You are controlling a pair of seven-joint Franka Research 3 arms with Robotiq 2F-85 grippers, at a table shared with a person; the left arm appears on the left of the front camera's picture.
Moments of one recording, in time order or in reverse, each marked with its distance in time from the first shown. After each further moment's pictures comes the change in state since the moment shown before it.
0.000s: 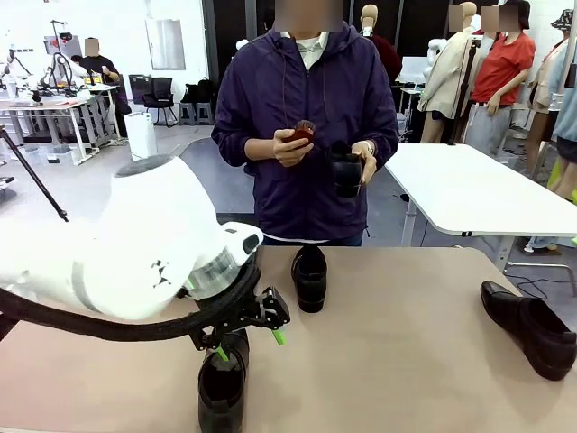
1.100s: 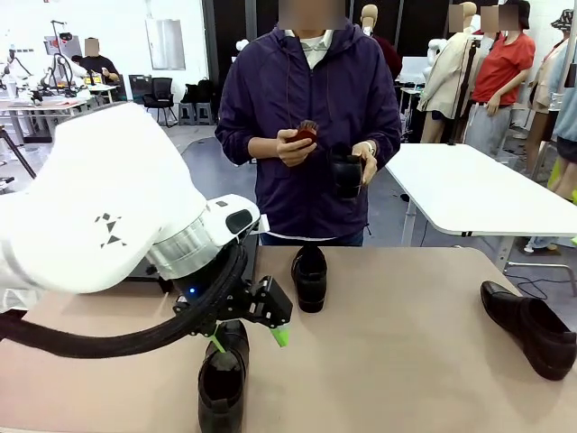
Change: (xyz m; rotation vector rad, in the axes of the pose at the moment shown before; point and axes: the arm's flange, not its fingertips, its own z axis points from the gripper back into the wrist) left arm -0.040 -0.013 0.073 -0.099 0.059 -0.299; right arm 0.000 0.000 0.000 0.000 0.000 0.000
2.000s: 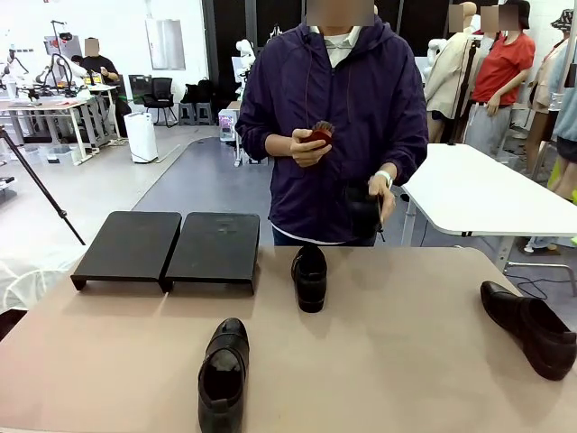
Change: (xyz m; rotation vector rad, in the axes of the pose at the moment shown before) left arm -0.080 0.263 0.268 0.239 -0.512 0.105; right arm 0.000 0.001 0.000 0.000 -0.001 0.002
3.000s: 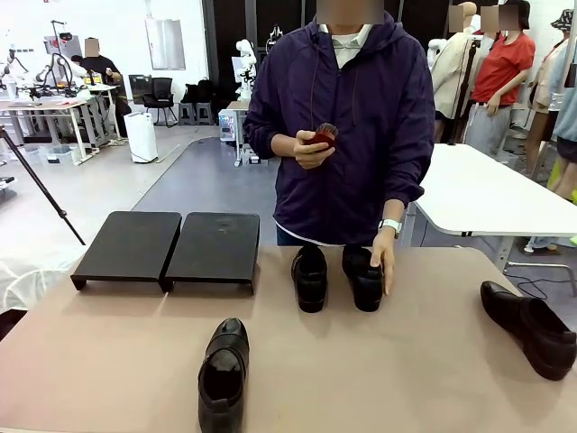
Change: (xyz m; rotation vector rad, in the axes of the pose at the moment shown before) left arm -0.003 0.049 0.022 -0.026 -0.102 -0.093; right arm 0.000 0.000 -0.001 0.003 -0.003 0.000
